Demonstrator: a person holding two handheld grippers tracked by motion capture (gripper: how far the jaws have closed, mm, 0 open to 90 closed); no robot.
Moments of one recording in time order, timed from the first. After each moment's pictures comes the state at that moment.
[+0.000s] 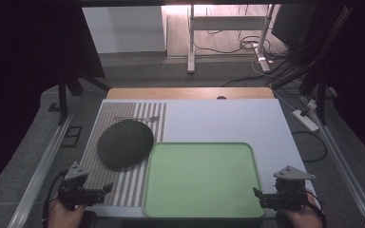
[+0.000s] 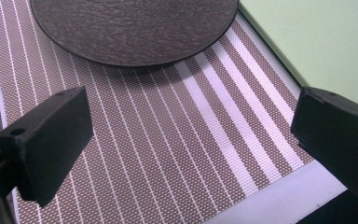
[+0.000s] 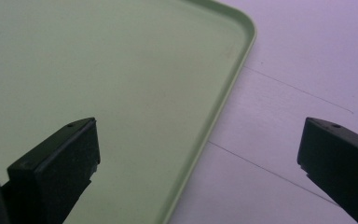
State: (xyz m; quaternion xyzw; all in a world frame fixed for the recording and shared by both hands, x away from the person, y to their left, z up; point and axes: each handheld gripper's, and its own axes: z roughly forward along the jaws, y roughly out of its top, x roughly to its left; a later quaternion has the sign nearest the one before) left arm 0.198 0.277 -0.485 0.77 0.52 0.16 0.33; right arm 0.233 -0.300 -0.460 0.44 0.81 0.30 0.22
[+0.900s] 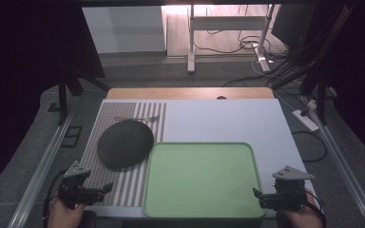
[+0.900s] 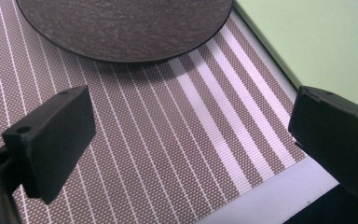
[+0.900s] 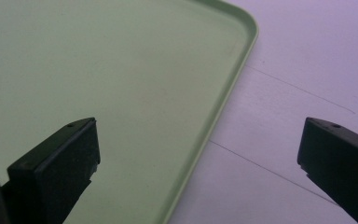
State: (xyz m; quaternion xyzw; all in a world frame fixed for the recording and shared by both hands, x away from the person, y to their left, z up) left arm 0.203 0.280 -0.486 0.77 0.52 0.14 0.33; right arm 0.233 -0.299 -0.460 0.44 0.82 0.30 0.22
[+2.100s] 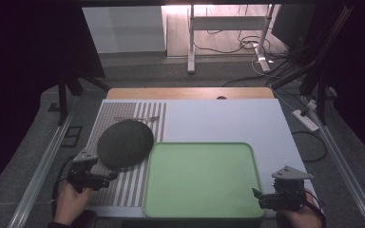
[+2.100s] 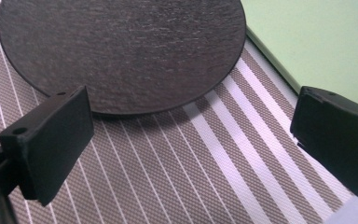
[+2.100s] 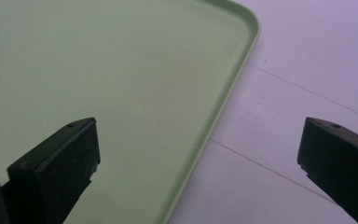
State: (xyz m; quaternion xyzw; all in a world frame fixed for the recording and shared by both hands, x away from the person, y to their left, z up) left arm 0.250 0.280 -0.494 0.79 0.50 0.13 0.34; right arm 0.234 -0.298 -0.461 0.44 0.82 0.29 0.22
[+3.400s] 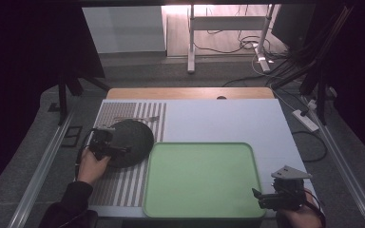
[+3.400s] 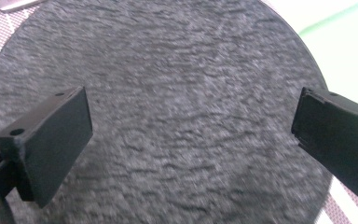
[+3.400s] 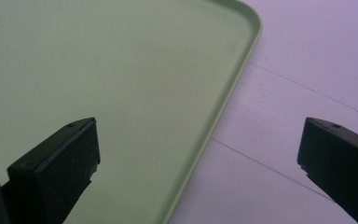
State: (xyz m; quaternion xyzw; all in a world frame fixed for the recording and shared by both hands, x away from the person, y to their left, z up) left arm 0.358 0.265 -0.508 0.79 0.51 0.12 0.32; right arm 0.235 -0.298 -0.462 0.44 0.82 0.29 0.22
